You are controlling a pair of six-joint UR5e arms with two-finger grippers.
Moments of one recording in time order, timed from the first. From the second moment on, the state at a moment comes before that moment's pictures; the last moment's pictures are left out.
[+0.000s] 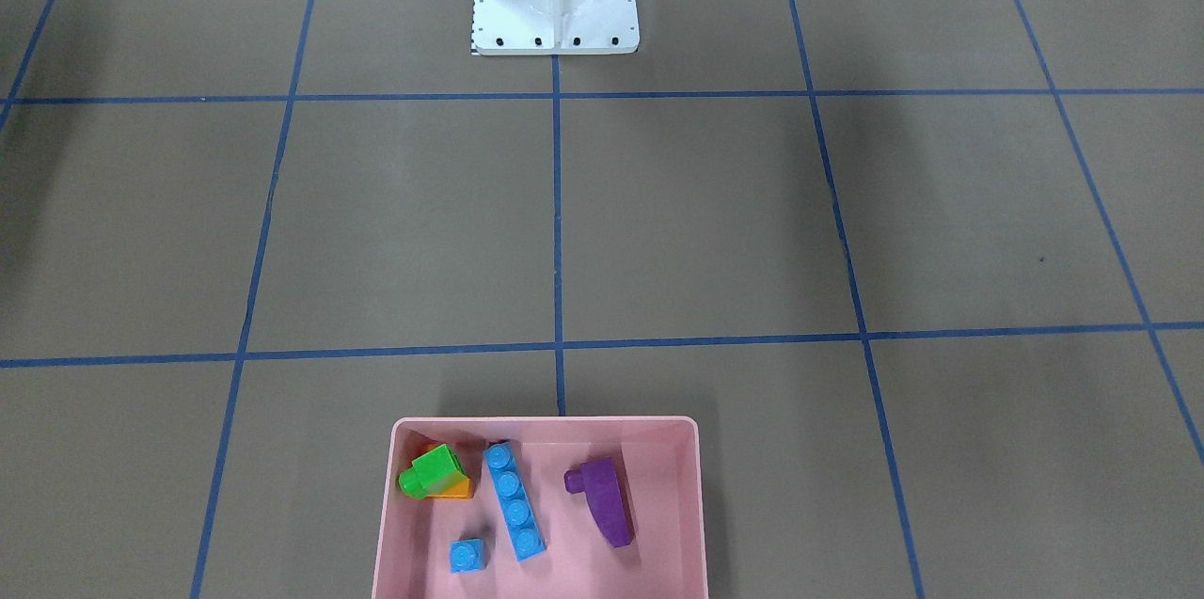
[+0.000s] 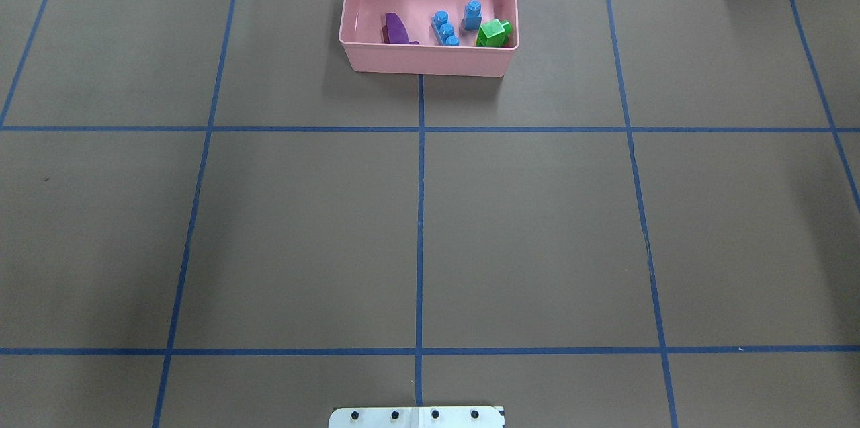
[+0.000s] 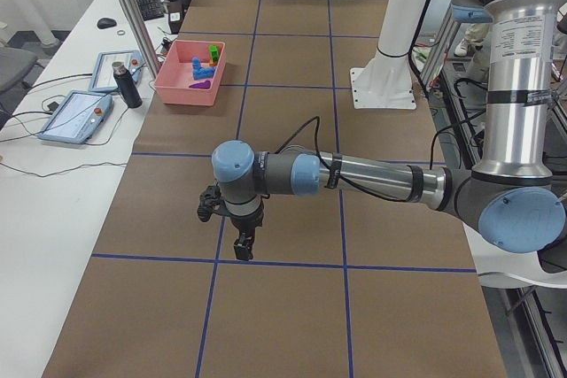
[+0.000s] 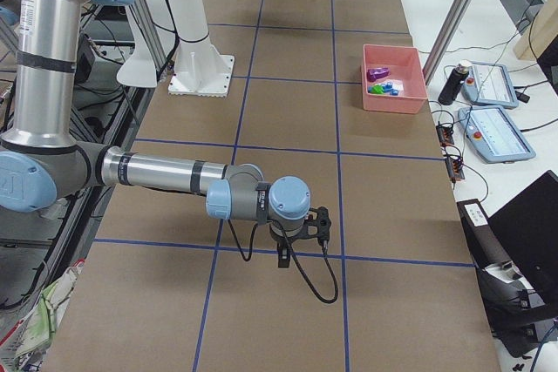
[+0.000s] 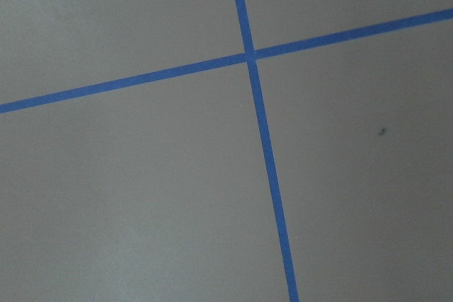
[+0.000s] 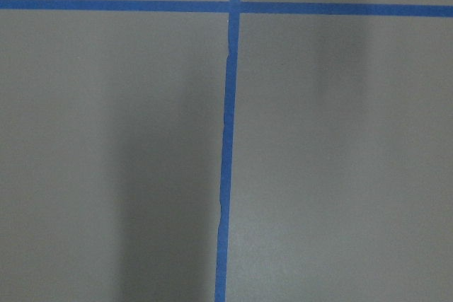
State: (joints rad) left arm -1.52 -1.56 -1.72 -1.42 -2.27 0.10; right arm 1.58 -1.76 1.68 -1.52 2.42 -0.05
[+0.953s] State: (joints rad) left arm -1.52 -1.62 -1.70 -1.42 -2.27 0.04; right arm 1.63 -1.68 1.72 -1.53 2.45 -0.04
